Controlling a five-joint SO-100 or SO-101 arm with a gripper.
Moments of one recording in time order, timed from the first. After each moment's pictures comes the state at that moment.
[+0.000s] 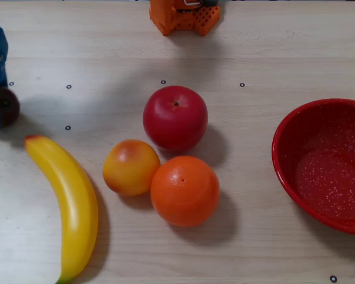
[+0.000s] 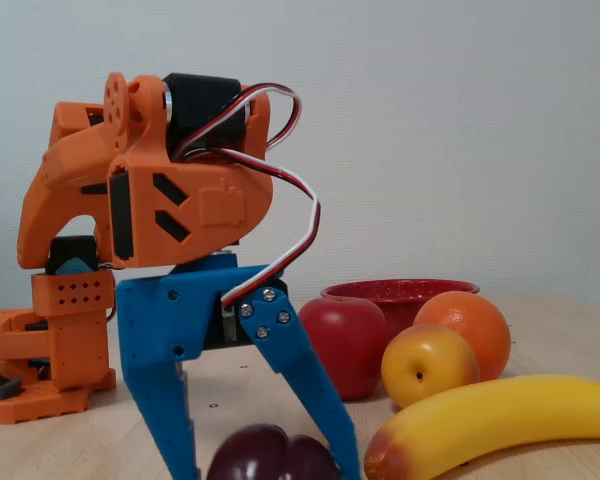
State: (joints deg) arm 54.2 40.8 28.6 93.5 -54.9
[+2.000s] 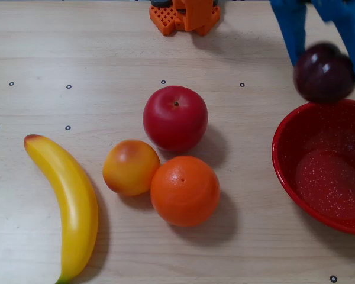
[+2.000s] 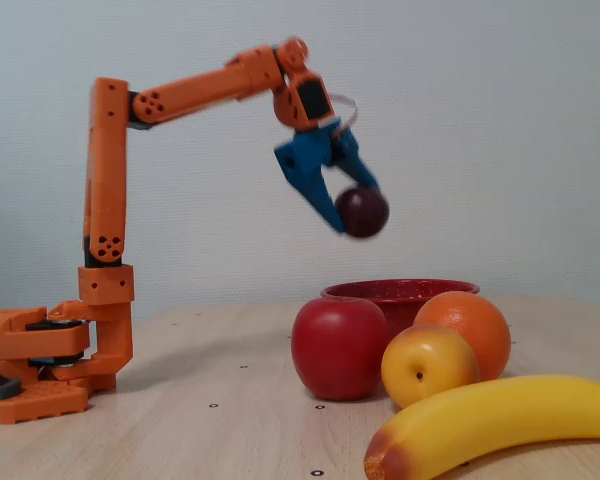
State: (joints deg) arm -28.8 82.4 58.1 89.0 -7.0
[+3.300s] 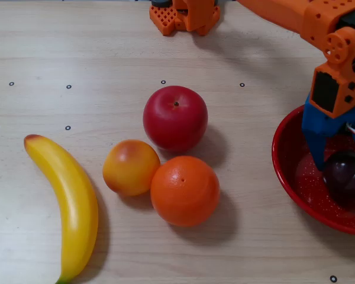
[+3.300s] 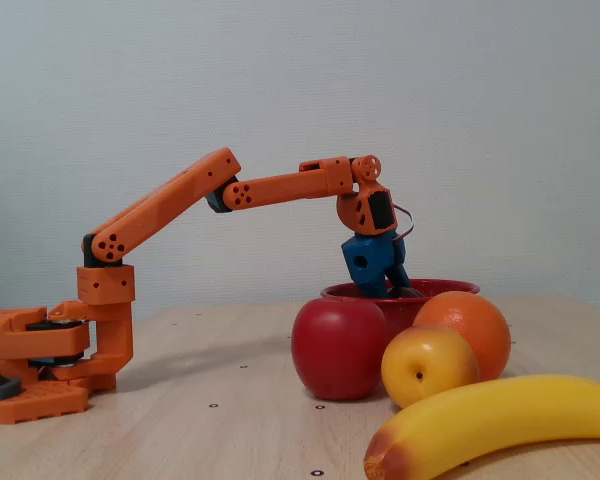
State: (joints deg) arm -30.9 33.4 17.8 85.1 -24.8
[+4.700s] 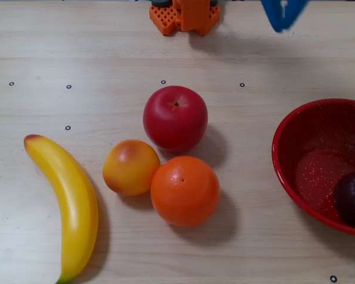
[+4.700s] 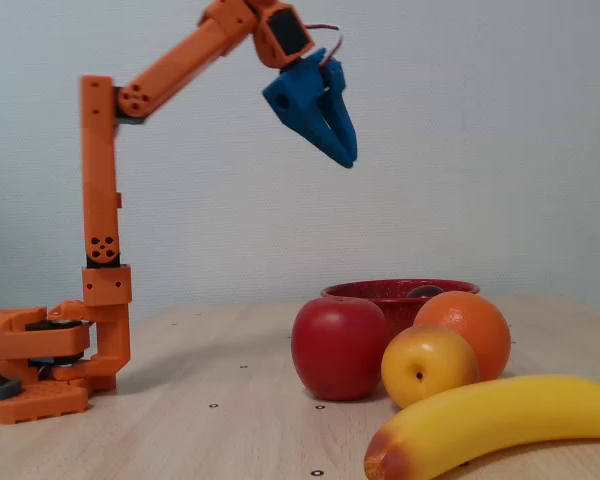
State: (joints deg) arm -18.6 94.6 47.9 97.1 -19.8
